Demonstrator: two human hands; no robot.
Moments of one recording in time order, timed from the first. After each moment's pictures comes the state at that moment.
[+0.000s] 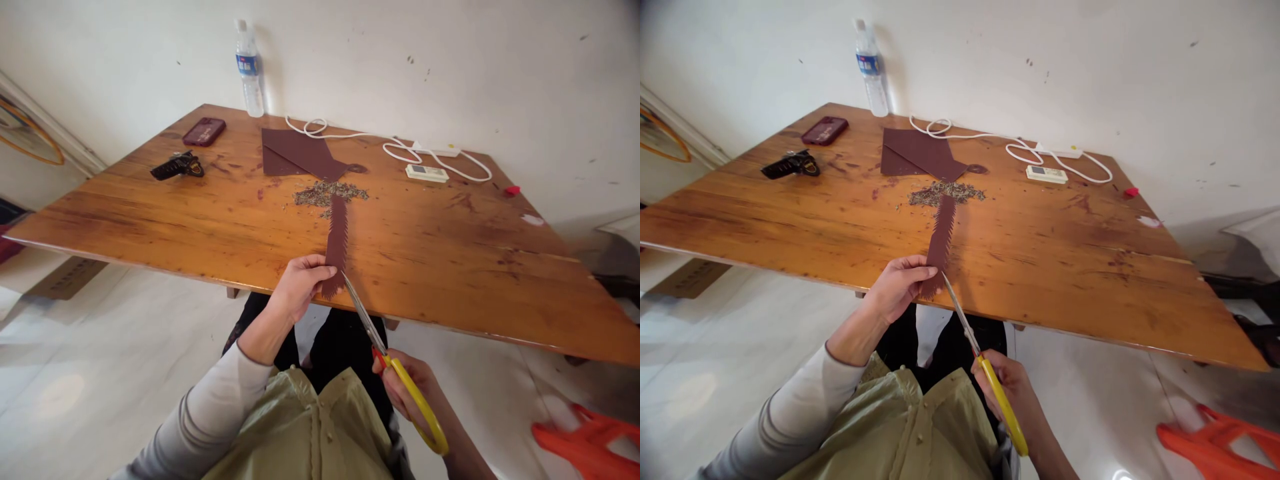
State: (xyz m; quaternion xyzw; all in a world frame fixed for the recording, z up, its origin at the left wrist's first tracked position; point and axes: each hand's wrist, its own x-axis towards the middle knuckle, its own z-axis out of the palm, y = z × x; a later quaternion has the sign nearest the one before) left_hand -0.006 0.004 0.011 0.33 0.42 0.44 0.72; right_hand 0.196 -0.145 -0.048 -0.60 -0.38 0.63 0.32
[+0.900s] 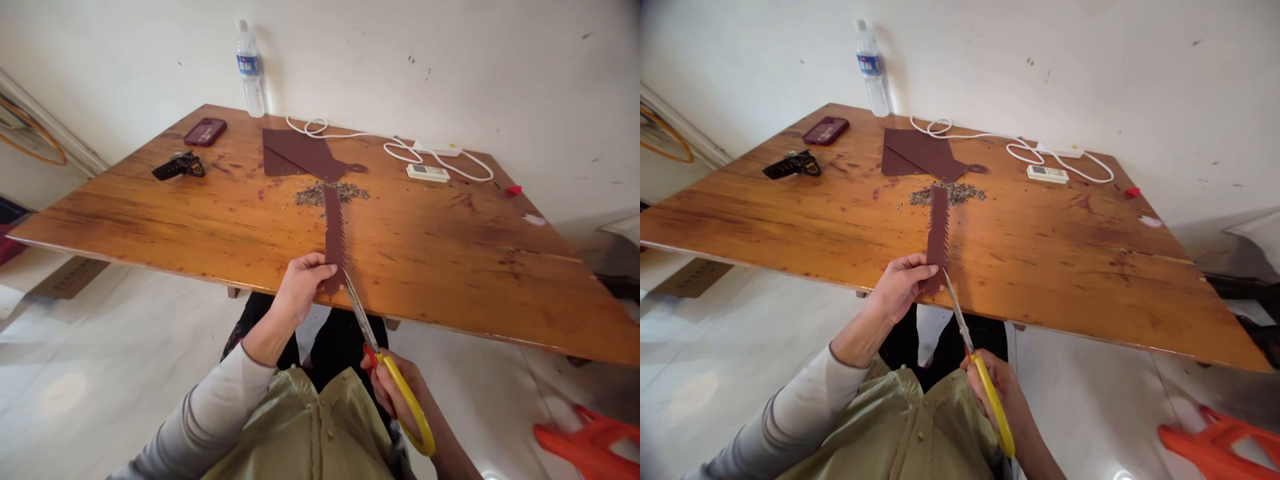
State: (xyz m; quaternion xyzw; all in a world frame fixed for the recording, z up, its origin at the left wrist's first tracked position) left_hand -0.001 0.001 0.014 0.31 0.44 0.47 0.70; right_hand 0.178 -0.145 -0.040 -0.59 -0.40 0.62 0.33
